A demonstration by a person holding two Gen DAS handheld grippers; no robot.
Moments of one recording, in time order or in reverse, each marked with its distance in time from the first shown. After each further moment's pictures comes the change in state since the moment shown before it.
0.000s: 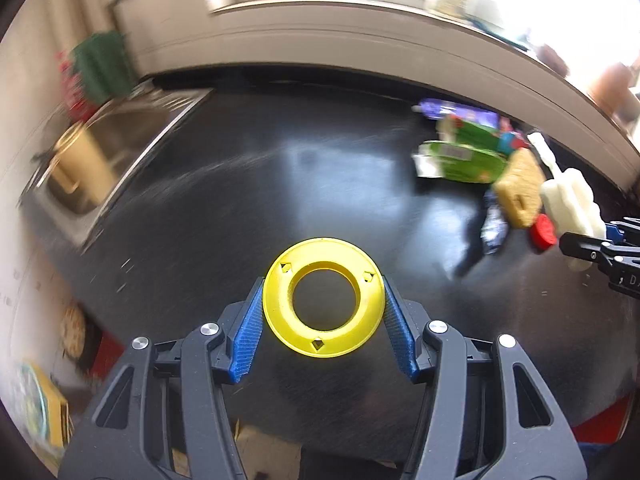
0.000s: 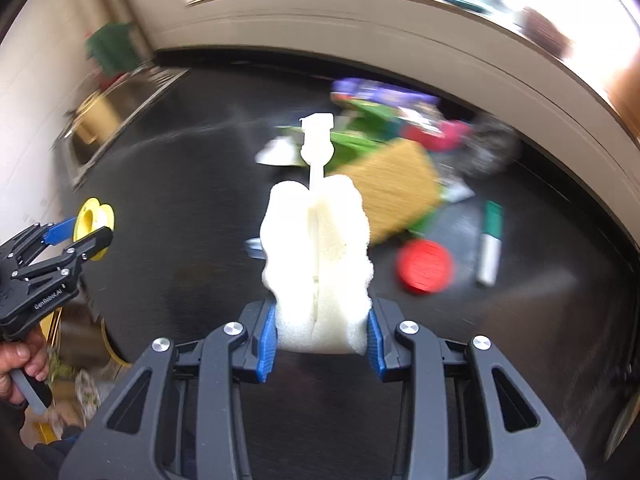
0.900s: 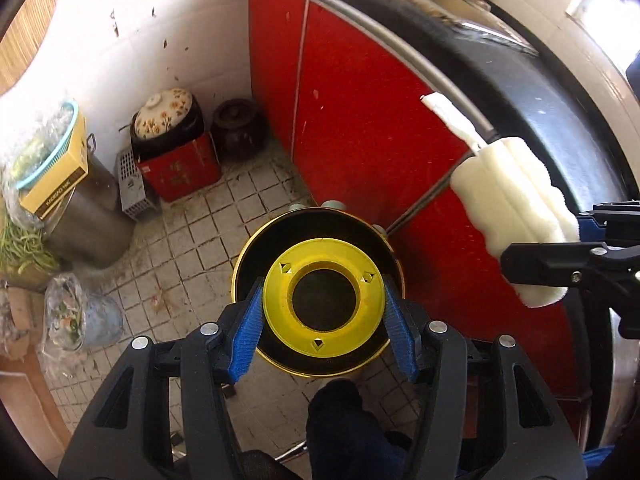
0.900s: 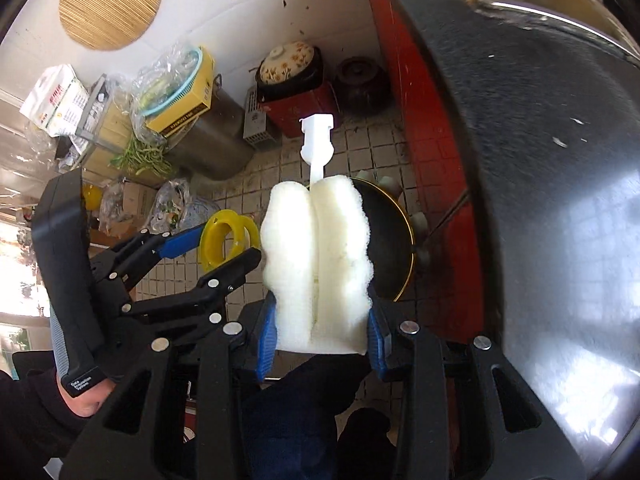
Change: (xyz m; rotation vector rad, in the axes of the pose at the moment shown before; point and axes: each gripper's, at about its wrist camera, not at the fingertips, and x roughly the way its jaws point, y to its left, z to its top) left arm 0.029 0.287 -0.251 -0.698 0.146 0.201; right arm 0.182 0.455 -0.004 -0.709 0.443 0.451
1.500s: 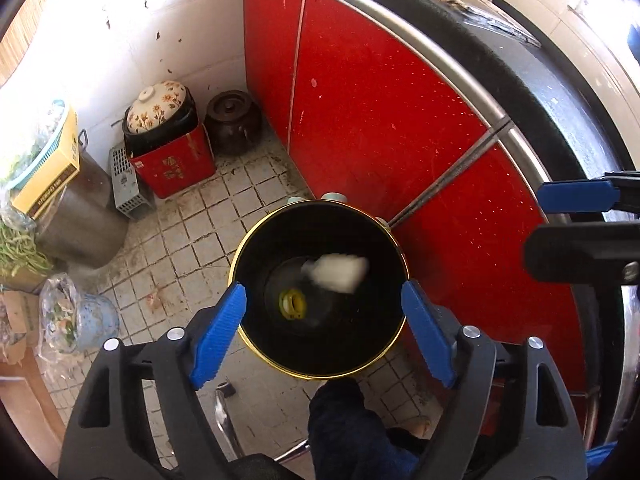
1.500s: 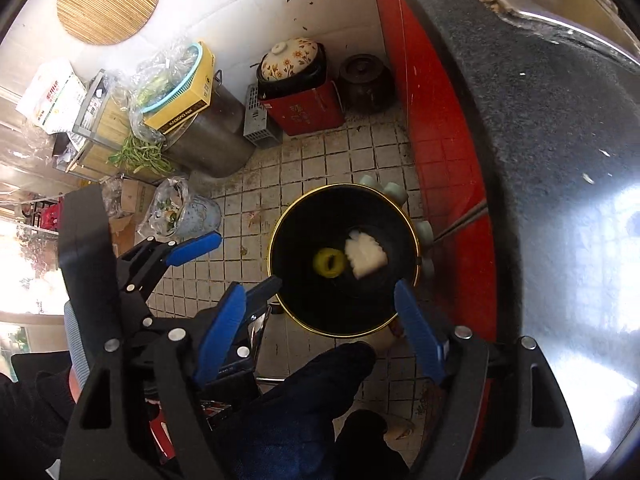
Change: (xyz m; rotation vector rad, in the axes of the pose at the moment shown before) left arm 0.013 0.001 -0.001 0.026 0.016 -0.006; right arm -0.012 -0.001 0.005 -0.012 -0.026 0.002
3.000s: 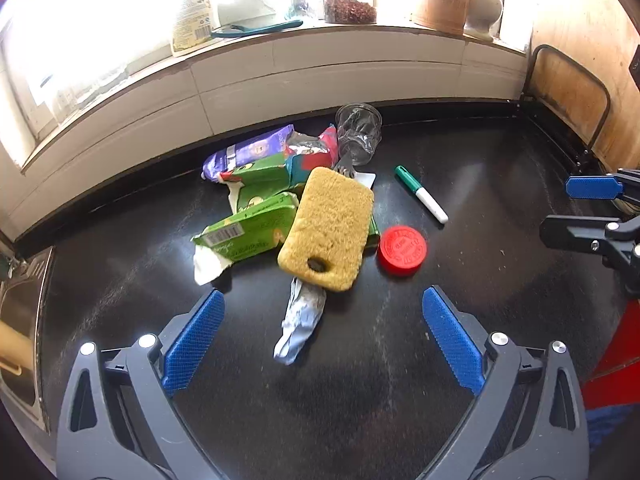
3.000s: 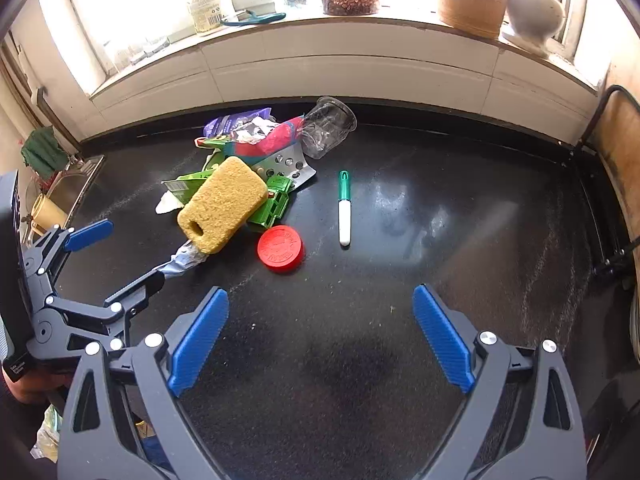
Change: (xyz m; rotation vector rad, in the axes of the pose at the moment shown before) left arm -0.143 -0.550 -0.078 1.223 -0.201 -0.473; right arm -0.319 -0.232 -0.523 1.152 -0.553 -0.599
